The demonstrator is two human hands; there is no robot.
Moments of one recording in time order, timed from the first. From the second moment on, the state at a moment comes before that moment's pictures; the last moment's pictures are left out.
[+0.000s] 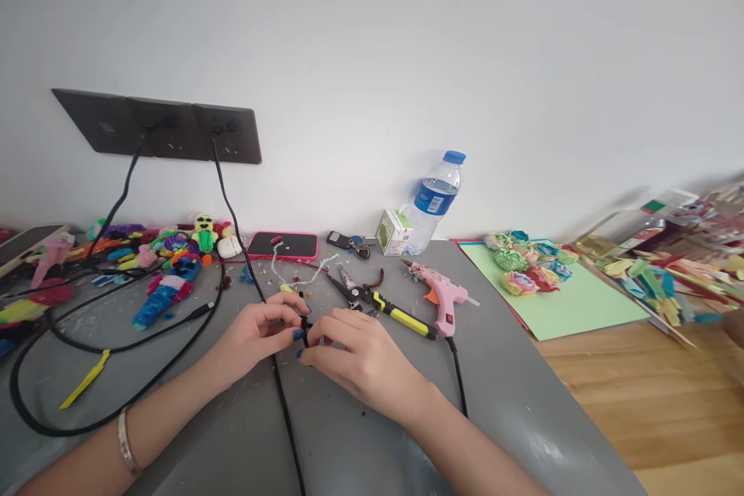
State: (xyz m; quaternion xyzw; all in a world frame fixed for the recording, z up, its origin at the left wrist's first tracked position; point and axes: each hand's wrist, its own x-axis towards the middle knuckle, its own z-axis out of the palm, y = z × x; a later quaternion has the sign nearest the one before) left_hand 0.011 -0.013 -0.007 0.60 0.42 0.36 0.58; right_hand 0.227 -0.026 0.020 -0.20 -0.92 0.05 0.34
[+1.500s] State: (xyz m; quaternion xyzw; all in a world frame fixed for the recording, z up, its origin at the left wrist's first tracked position) left_hand 0.006 -0.017 0.002 0.66 0.31 0.26 0.64; right_hand 0.225 -0.021 0.010 -0.27 -0.75 0.49 0.36
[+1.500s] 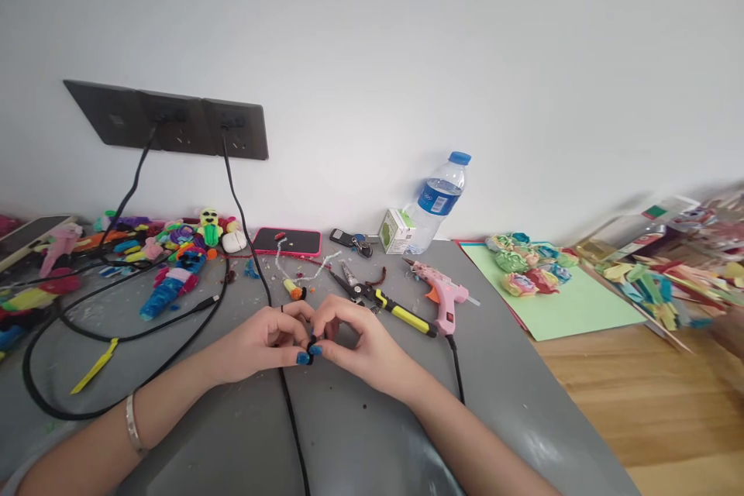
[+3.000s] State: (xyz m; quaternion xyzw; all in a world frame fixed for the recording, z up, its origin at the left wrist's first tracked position) left_hand 0.013 -0.021 0.002 0.69 0.39 0.41 0.46; right_hand 0.219 -0.016 0.008 -0.36 -0.63 0.59 0.35
